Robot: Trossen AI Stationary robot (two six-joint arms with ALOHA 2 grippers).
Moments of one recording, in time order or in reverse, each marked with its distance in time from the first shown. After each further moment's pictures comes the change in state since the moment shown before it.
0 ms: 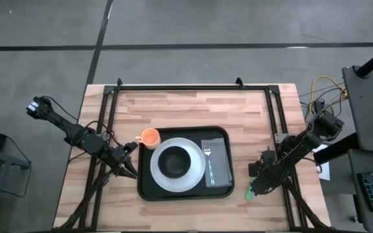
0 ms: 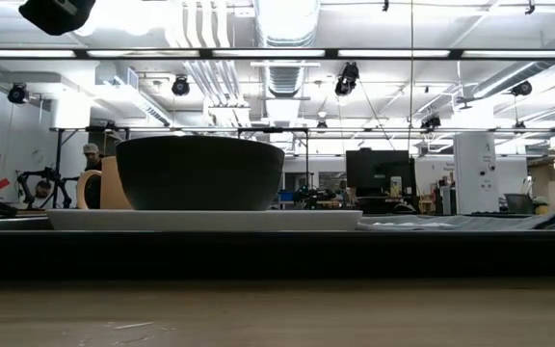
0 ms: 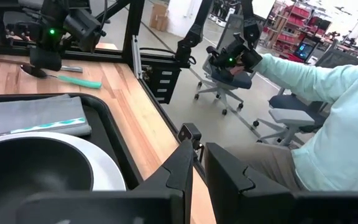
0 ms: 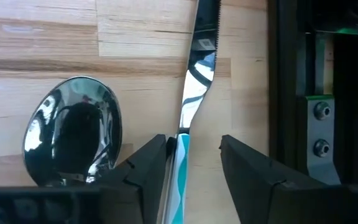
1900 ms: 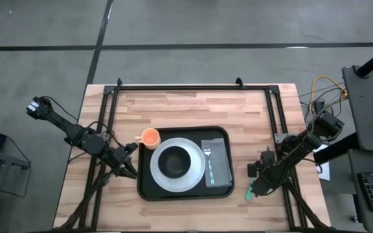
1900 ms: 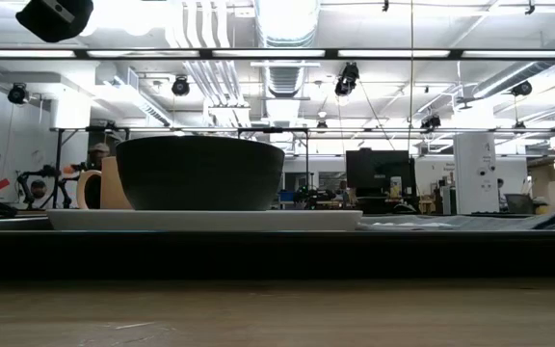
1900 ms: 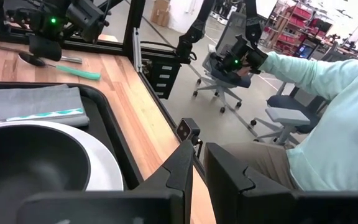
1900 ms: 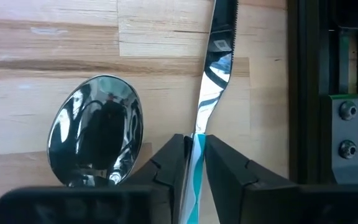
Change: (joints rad) left arm 0.000 0.000 -0.015 0.000 0.004 -0.039; right arm -0.002 0.018 -0.006 0.042 0.066 0.015
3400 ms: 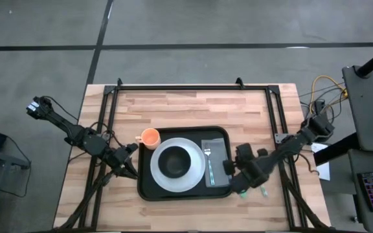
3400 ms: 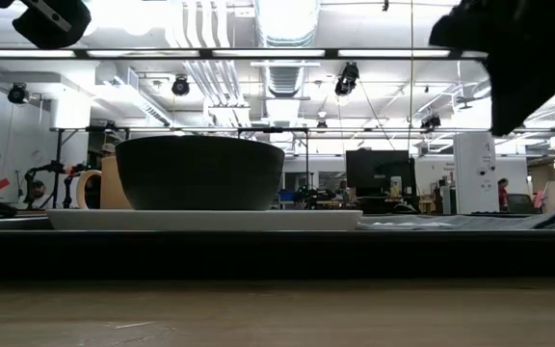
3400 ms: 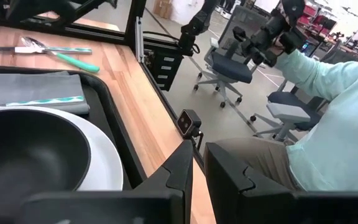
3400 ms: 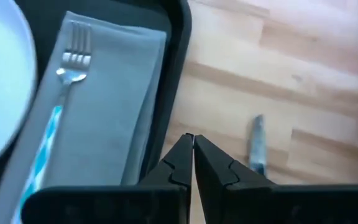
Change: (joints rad) left arm 0.000 0.000 -0.010 -0.022 0.003 -0.029; right arm -0.191 0.067 0.528 -0.325 0.466 -0.444
